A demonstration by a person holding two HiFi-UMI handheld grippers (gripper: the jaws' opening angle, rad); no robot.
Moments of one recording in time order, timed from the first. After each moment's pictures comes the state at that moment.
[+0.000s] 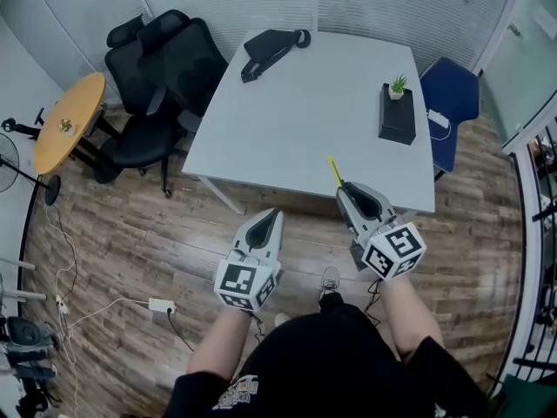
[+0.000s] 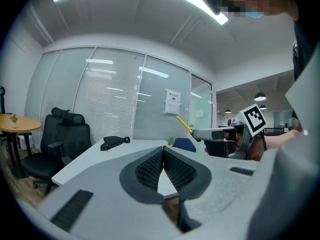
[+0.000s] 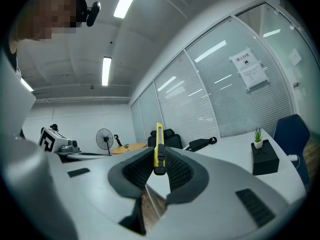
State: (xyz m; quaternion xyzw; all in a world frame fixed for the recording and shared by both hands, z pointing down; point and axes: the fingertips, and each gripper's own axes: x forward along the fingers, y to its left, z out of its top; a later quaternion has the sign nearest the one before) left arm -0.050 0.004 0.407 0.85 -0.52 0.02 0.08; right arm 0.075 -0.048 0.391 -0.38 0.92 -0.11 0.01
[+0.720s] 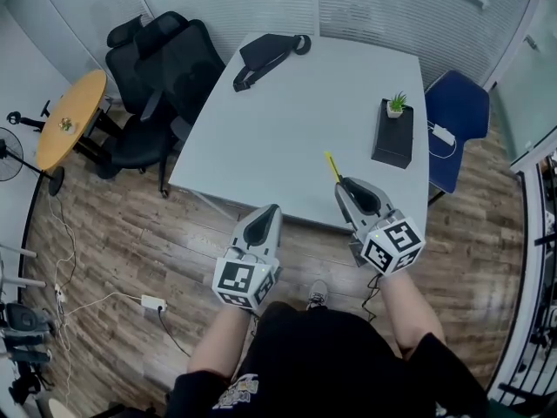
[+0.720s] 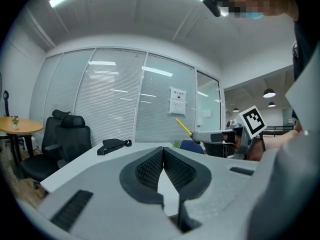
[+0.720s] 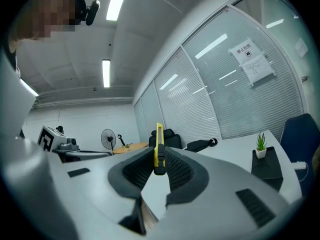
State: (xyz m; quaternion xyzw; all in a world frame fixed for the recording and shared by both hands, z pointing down) left arm 0.010 -0.092 0.403 0.83 -0.56 0.03 0.08; right arm 0.131 -0.156 0.395 -0.34 0.93 -0.12 0.01
